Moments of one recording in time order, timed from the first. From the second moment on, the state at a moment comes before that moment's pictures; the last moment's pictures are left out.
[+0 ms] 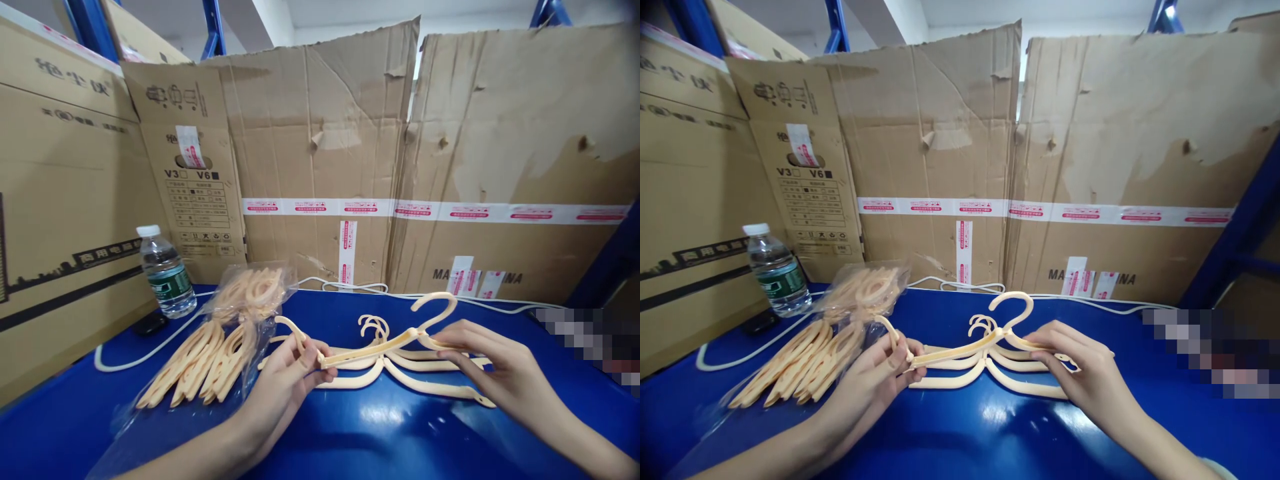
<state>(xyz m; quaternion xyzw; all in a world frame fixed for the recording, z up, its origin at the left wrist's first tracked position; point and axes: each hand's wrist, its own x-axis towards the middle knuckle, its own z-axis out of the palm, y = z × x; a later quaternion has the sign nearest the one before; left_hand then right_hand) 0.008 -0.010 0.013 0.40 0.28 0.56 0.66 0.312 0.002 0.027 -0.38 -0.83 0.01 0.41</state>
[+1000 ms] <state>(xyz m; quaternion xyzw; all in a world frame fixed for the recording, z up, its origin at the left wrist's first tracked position) 0.005 -0.006 0.005 0.38 0.35 0.60 0.62 0.297 -0.019 0.018 -0.35 -0.81 -0.14 0.45</state>
